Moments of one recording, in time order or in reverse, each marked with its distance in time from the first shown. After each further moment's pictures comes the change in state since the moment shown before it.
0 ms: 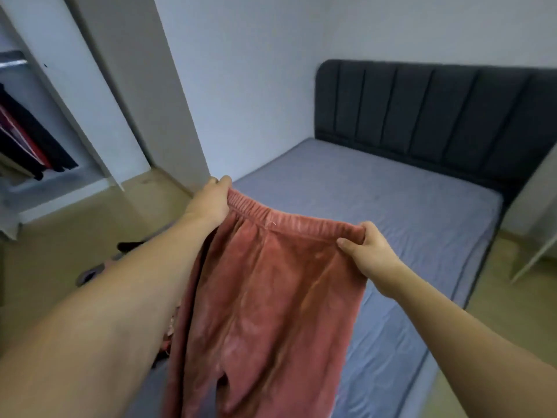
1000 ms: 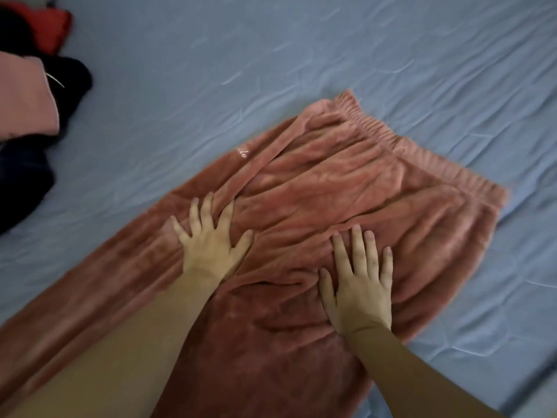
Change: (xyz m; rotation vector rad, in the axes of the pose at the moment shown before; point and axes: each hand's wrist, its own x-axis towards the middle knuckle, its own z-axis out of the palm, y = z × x) left_hand -0.122 -0.001 0.727 0.230 -0.391 -0.330; right_hand 0.172 0.652 0.105 -1.125 -0.197 -0.212
